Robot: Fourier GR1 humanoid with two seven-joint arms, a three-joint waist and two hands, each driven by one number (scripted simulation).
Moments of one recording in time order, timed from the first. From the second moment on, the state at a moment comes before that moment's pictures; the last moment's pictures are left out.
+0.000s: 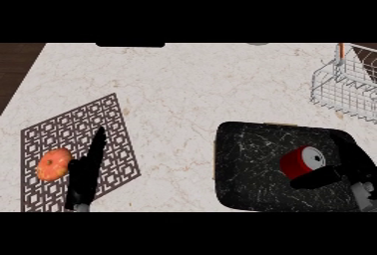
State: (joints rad) left arm 0.05 0.26 -0.26 -1.40 0.14 0.35 0.00; right arm -0.13 -0.73 0.41 -1.69 0.07 -0.23 1.25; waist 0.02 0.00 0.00
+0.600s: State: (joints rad) left arm 0.05 0.25 -0.25 -1.39 0.12 0.35 -0.01; right arm -0.16 -0.65 0.41 -1.64 0.11 -0.23 1.24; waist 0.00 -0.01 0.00
